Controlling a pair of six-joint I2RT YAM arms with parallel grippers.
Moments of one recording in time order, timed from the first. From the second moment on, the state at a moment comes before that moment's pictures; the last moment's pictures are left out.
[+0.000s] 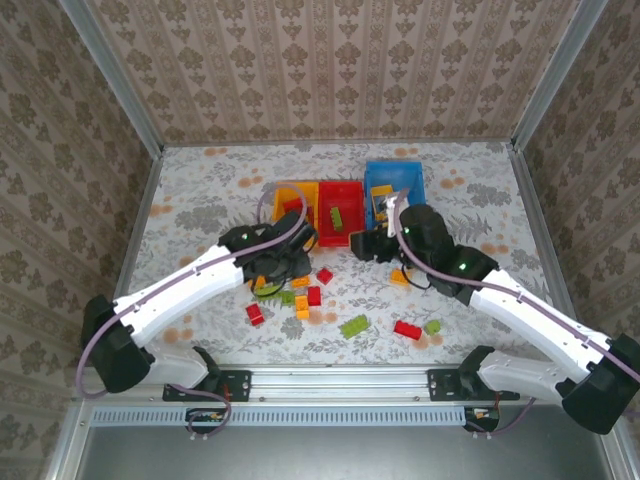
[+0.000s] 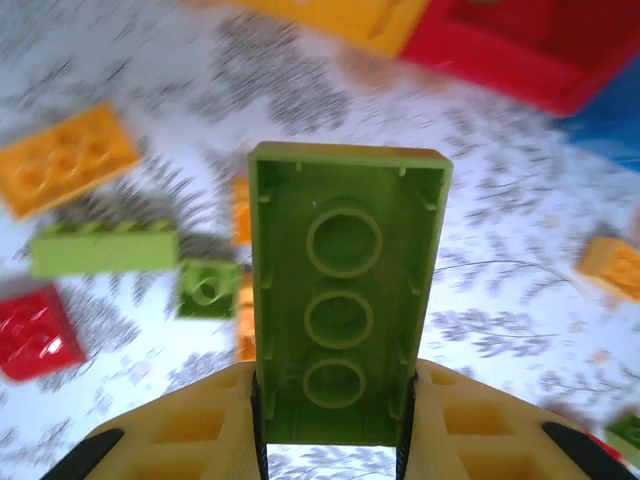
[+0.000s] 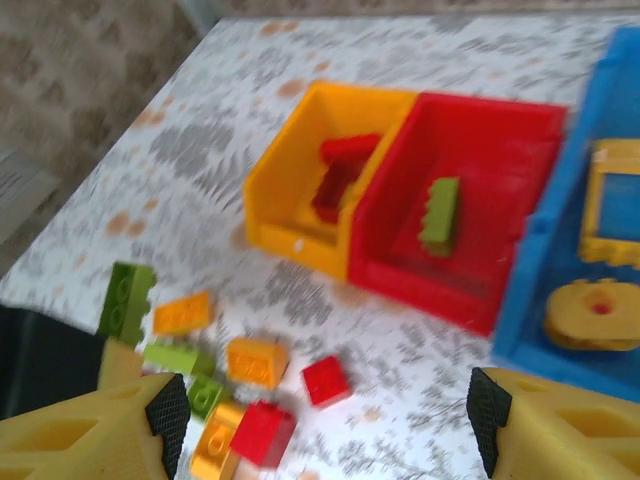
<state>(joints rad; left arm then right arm) -0.92 1.37 1.23 -0.99 -0.14 -1.04 0.65 1.08 0.94 -0.36 0.03 0.39</state>
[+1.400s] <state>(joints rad) -0.75 2.16 1.85 -0.90 0.19 -0.71 0.54 1.12 0.97 -0.44 -0.01 0.55</state>
